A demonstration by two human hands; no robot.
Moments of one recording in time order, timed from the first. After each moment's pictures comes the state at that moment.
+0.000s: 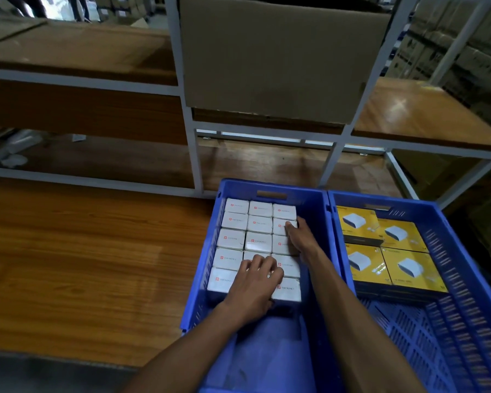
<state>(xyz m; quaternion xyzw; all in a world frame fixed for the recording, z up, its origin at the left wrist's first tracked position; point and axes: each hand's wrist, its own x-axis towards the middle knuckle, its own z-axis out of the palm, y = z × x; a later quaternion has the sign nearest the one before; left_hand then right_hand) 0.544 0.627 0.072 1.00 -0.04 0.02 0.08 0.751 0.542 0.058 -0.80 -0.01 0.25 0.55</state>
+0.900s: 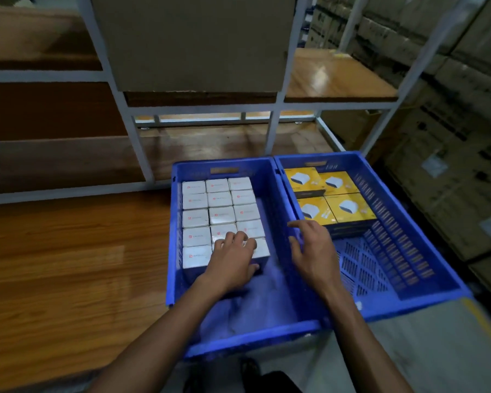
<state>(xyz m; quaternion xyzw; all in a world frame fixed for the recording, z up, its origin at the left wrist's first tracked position) 0.524 0.614 0.098 0.99 -0.07 -0.04 0.10 0.565 0.403 0.139 -0.94 -0.15 -0.12 0.27</state>
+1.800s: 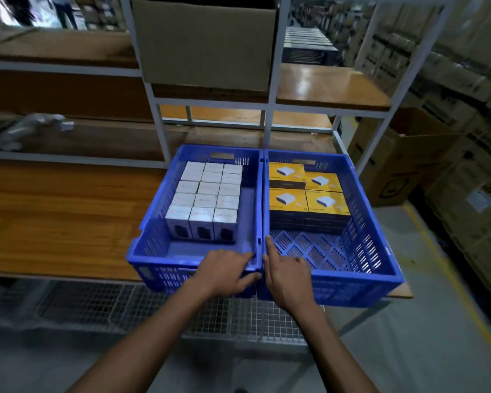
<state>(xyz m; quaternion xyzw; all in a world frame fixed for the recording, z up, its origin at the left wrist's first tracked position) 0.420 0.448 0.121 1.00 -0.02 -0.03 0.02 0.482 0.266 0.117 -0.95 -0.30 0.00 0.07</state>
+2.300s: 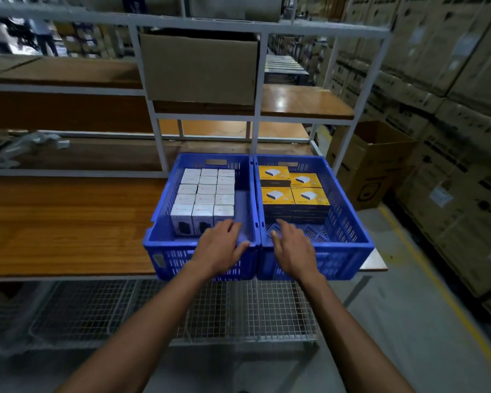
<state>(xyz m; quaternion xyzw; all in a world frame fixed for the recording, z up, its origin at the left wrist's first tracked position) 0.371 0.449 0.154 0.99 0.02 0.11 0.06 0.451 0.244 0.151 -0.96 -0.22 -0.04 0.20</state>
